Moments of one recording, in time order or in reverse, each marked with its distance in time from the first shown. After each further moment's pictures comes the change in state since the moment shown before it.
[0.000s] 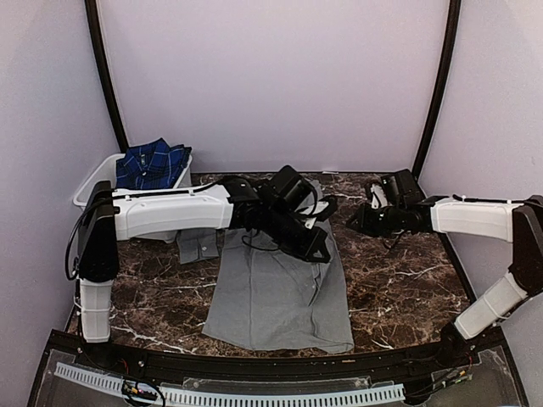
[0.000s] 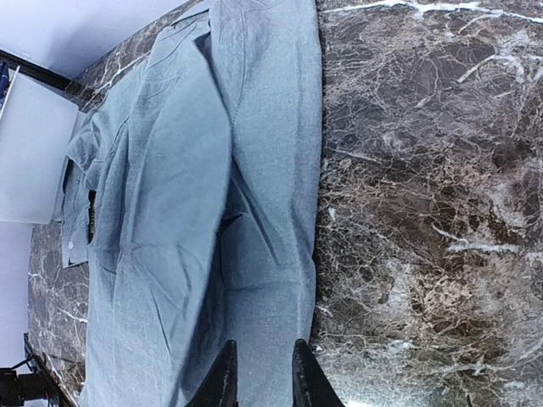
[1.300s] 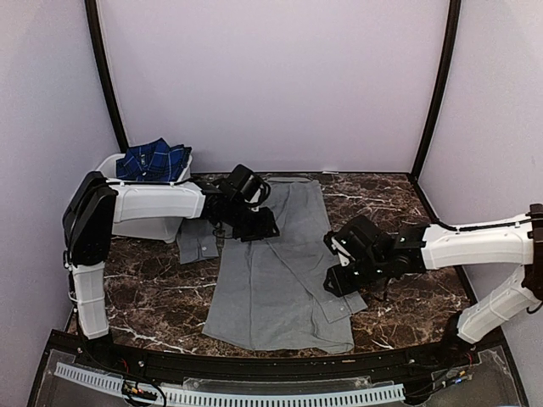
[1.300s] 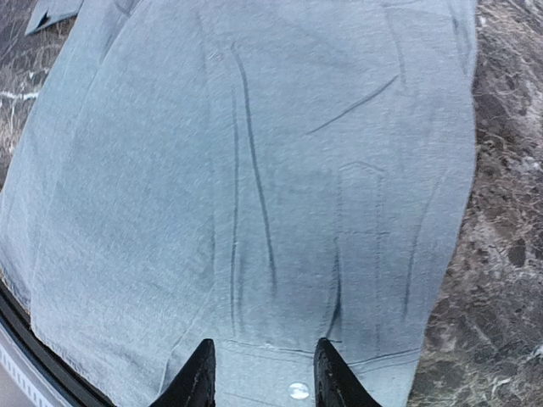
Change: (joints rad) left arm 0.256 -0.056 -0.255 0.126 -0.251 -0.265; right arm 0.523 -0.107 -0.071 -0.302 0.291 -0.025
